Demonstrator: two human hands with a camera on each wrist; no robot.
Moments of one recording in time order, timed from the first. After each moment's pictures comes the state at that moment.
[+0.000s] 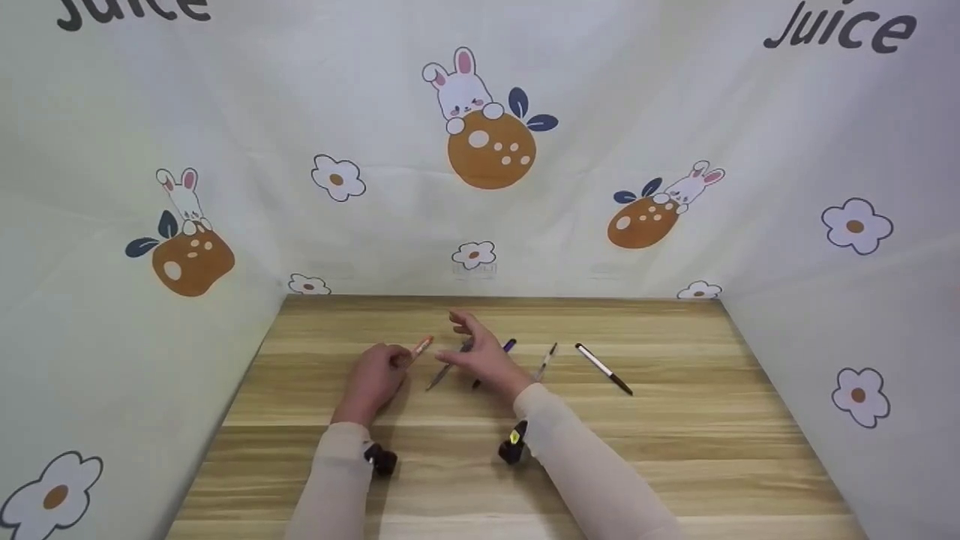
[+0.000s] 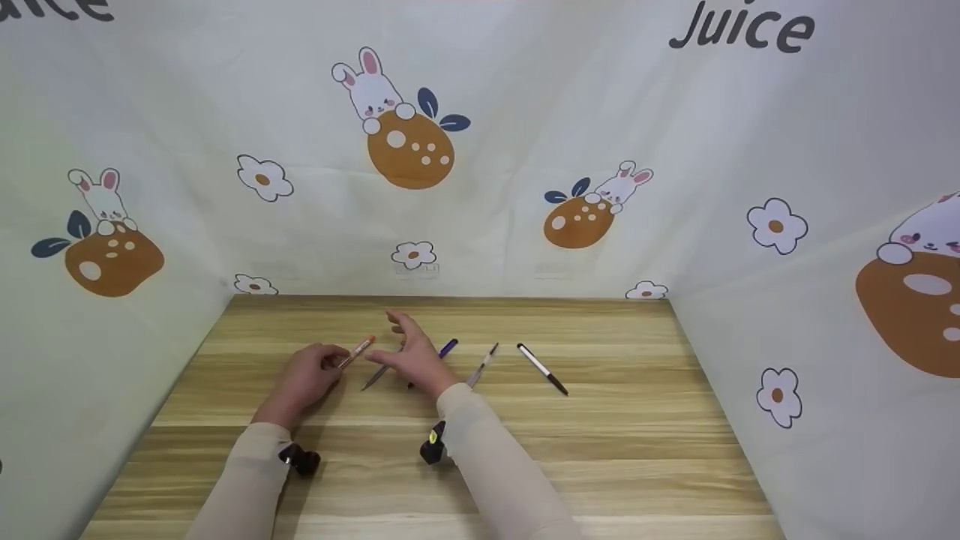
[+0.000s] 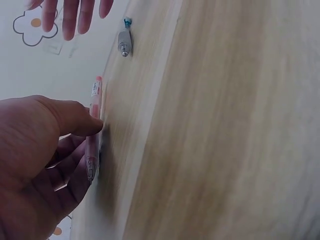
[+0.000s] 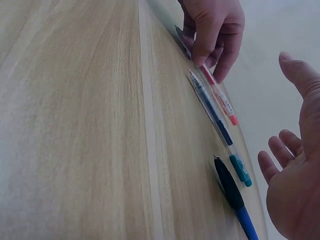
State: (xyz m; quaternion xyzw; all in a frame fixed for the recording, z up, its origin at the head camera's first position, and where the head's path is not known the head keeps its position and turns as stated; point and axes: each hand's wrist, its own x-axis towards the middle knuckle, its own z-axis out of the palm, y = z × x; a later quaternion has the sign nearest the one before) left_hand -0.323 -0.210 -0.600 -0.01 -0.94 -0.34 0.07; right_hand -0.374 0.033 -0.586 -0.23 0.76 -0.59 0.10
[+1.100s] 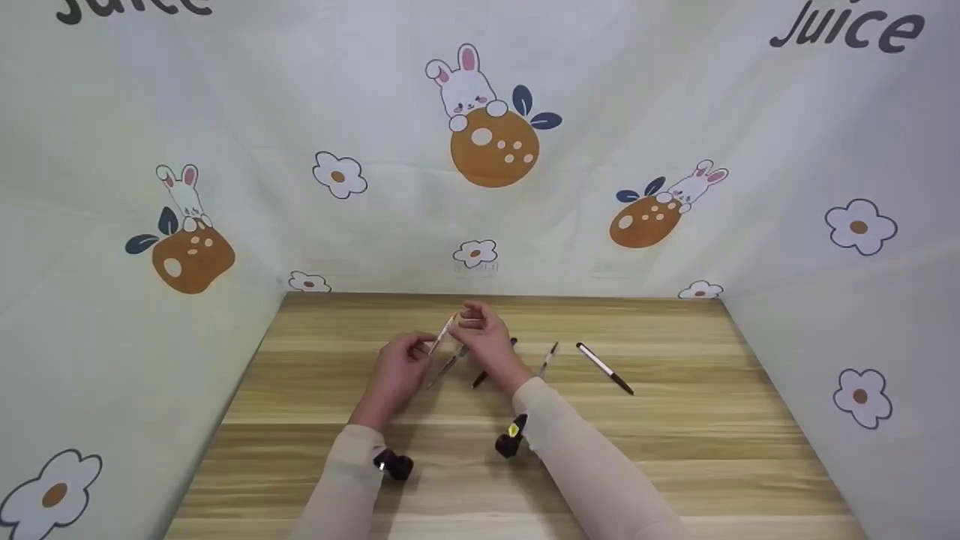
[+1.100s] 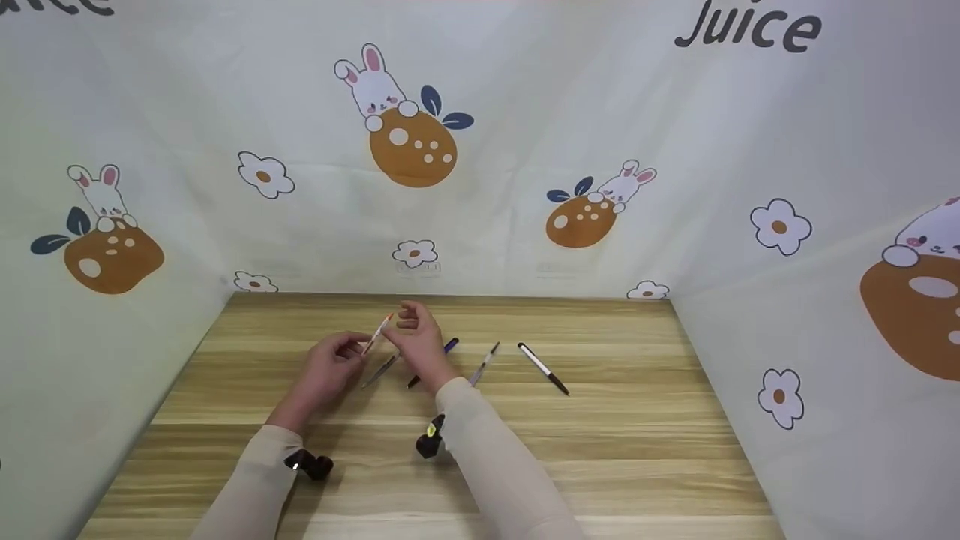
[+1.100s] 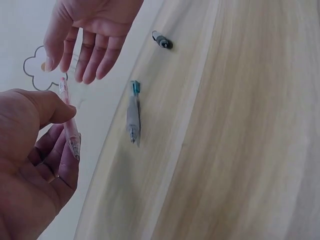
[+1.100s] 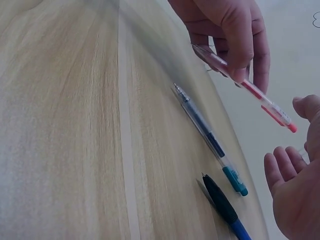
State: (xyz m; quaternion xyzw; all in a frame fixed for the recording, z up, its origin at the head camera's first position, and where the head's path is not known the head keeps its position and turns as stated) left_hand -0.319 -0.171 -0.583 -0.02 -0.85 -0.51 0.09; right_hand -0.385 0.022 -0.580 -0.12 0.71 -0.70 0.03
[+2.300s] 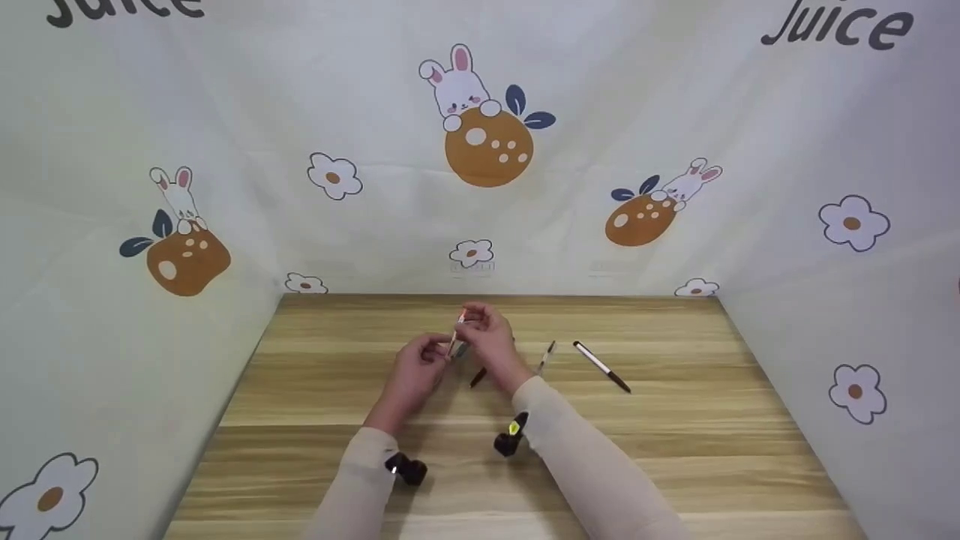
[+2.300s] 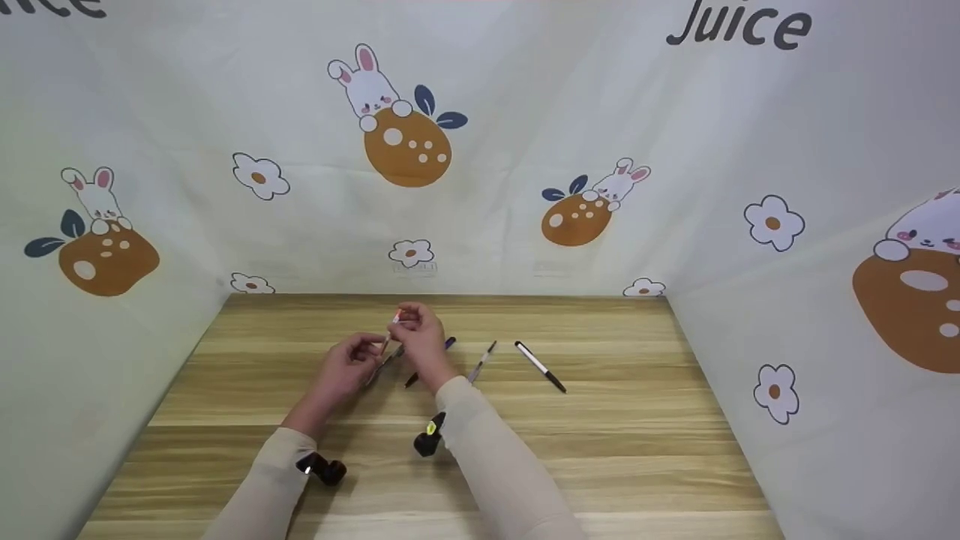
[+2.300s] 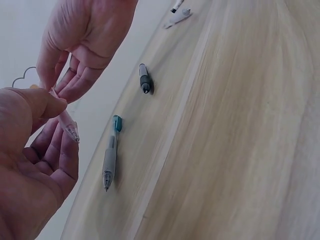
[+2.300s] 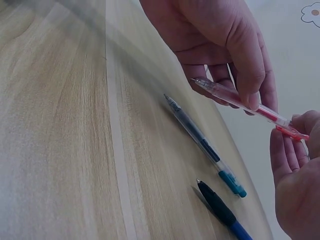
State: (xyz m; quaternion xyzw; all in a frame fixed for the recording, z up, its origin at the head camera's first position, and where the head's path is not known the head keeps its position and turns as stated) left_hand -0.317 -0.141 -0.586 -0.04 -0.80 -0.60 0.05; right_hand -0.384 0.024 -0.578 -0.08 0.63 -0.77 0.03
